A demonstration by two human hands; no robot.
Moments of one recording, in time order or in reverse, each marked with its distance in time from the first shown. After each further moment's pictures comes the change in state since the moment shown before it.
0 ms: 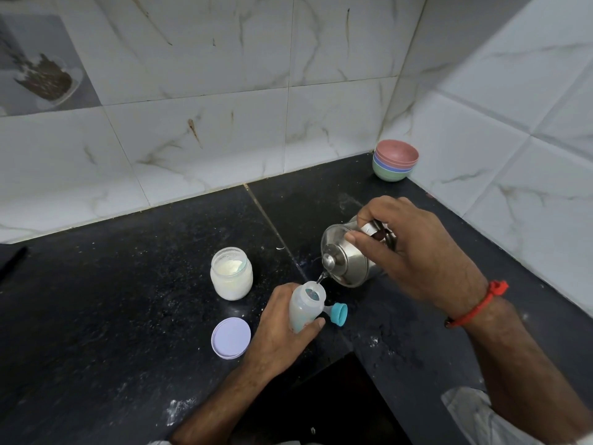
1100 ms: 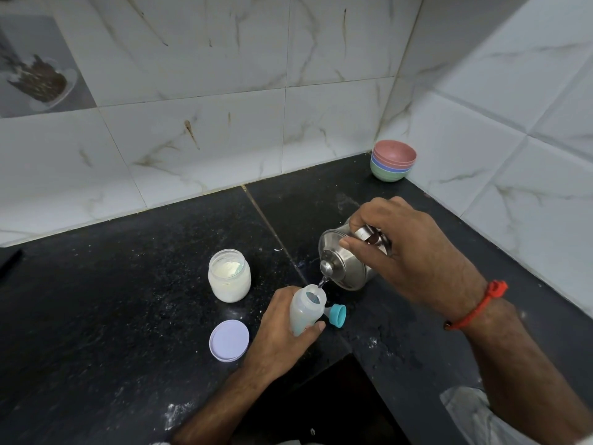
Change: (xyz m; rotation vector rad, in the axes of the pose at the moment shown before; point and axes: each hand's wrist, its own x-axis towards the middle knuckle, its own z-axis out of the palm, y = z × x) left_hand 0.001 0.000 0.002 0.015 -0.034 -0.005; right_hand 0.001 0.000 0.000 -0.002 -0.043 -0.038
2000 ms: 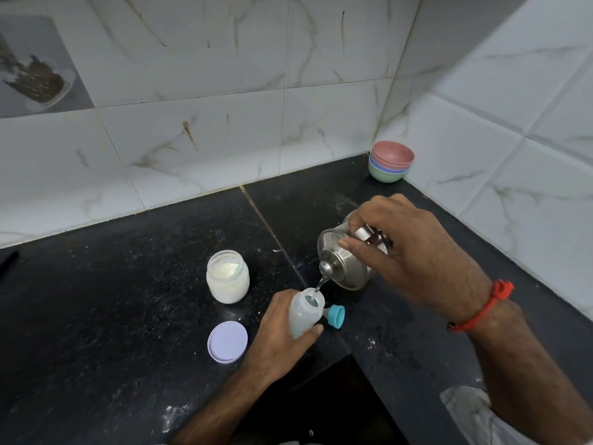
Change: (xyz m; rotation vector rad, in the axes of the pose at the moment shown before) left_hand -0.001 -0.001 0.001 0.009 -0.023 -0.035; right_hand 0.000 -0.003 -0.005 -0.044 0.010 -0.046
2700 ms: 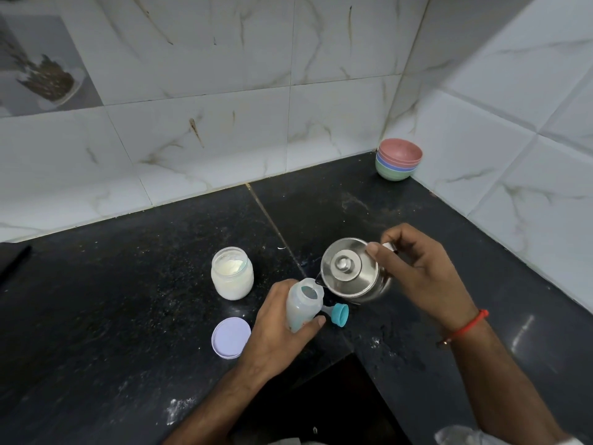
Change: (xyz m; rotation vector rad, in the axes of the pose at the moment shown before) left_hand -0.003 0.015 -0.011 -0.060 0.085 0.056; right_hand -0.037 0.045 0.045 0.671 0.198 0.425
